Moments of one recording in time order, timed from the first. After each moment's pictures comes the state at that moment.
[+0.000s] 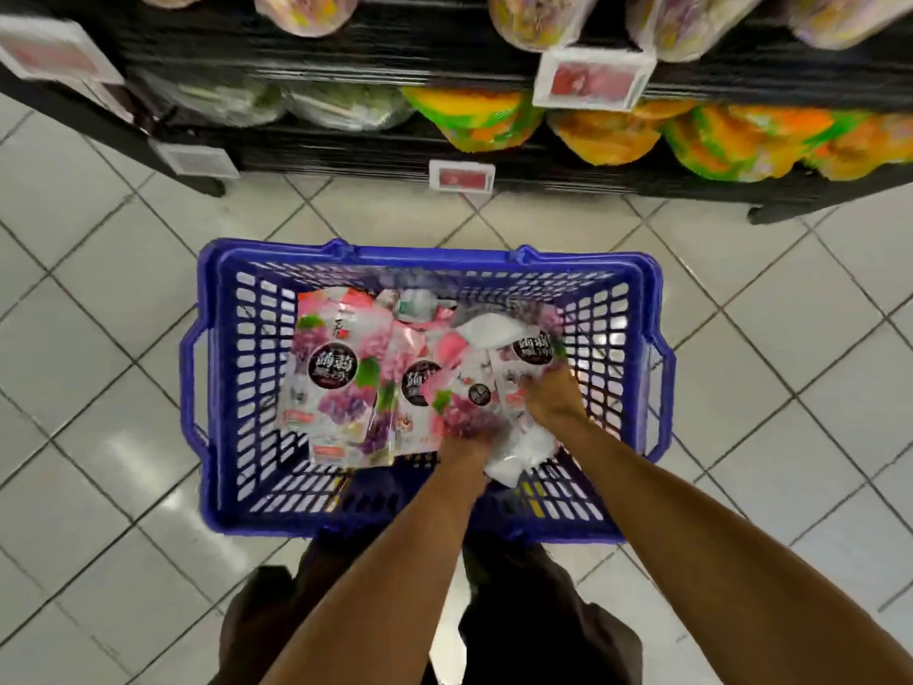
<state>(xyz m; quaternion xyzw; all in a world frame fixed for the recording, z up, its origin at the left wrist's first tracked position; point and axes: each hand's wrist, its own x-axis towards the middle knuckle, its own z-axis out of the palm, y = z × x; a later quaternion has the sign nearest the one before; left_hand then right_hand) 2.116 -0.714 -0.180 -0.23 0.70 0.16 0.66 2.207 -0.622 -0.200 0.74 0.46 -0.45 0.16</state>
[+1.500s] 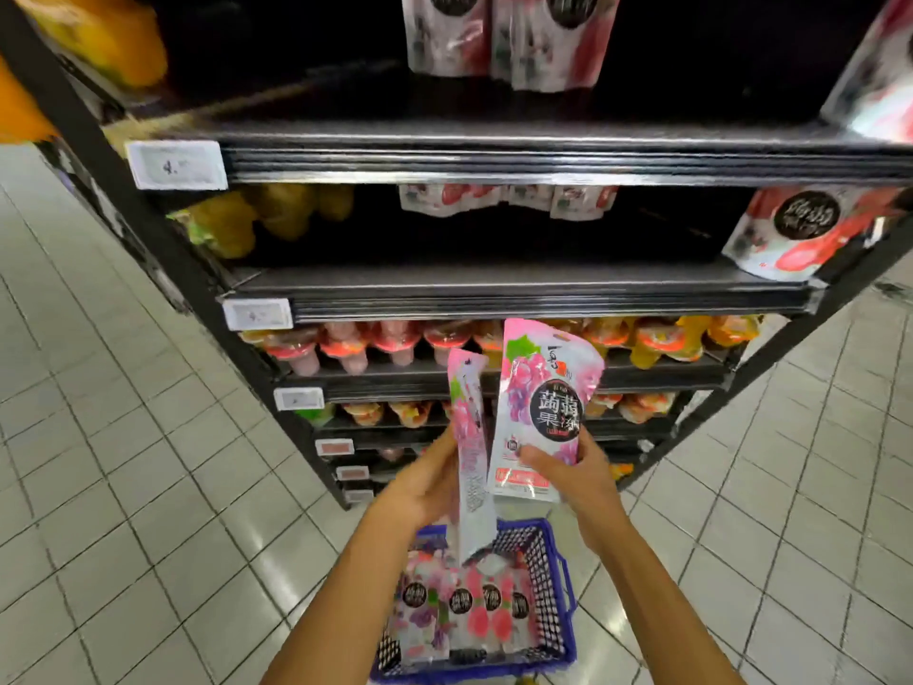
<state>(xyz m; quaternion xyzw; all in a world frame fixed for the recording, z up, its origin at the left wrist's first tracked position) 1.960 -0.660 0.530 0.07 0.42 0.46 0.78 2.151 -0.629 0.527 0.53 0.45 -0.62 -0.37</state>
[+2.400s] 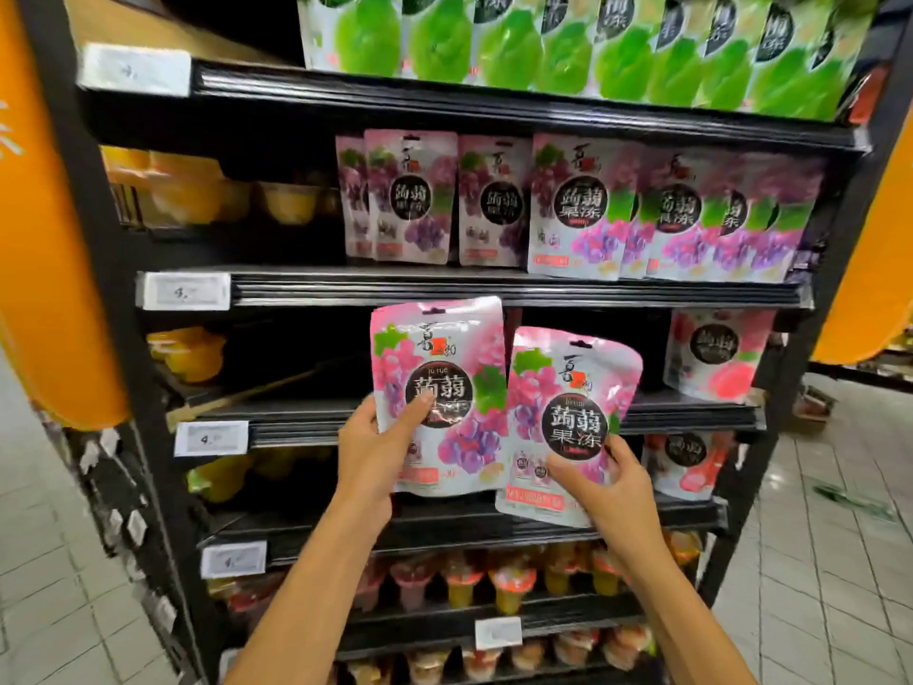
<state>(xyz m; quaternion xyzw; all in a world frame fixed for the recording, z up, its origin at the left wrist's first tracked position) 1.937 -0.595 0.794 0.38 0.47 0.70 0.37 2.175 -0.562 0.752 0.39 0.58 -0.42 -0.57</state>
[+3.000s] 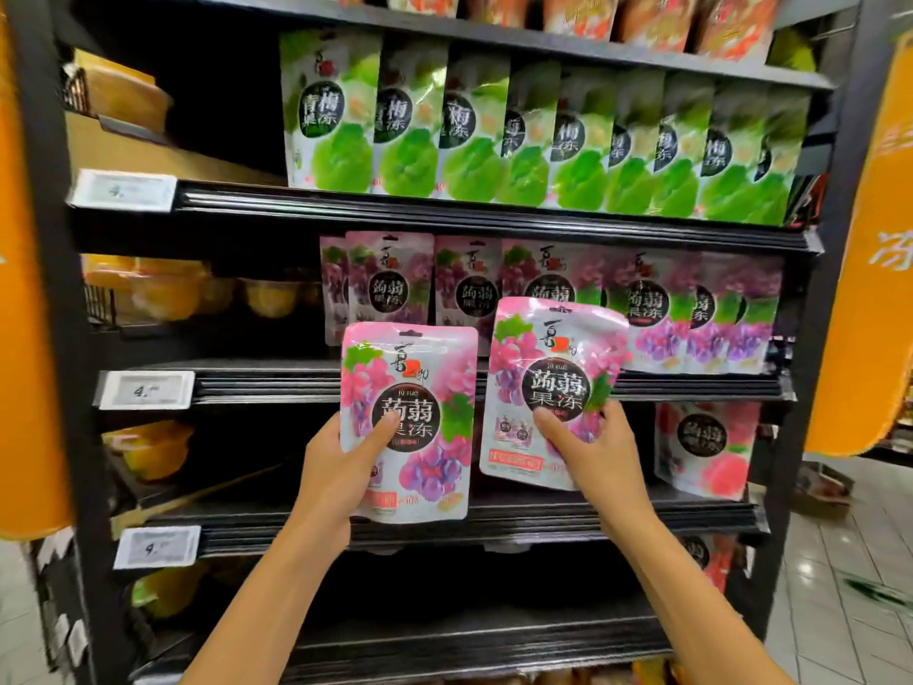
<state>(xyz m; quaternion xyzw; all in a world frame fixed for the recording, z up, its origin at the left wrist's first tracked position) 1.933 -0.550 0.864 0.44 0.46 0.71 0.30 2.180 -0.483 0.869 0.37 0.62 -0.28 -0.63</state>
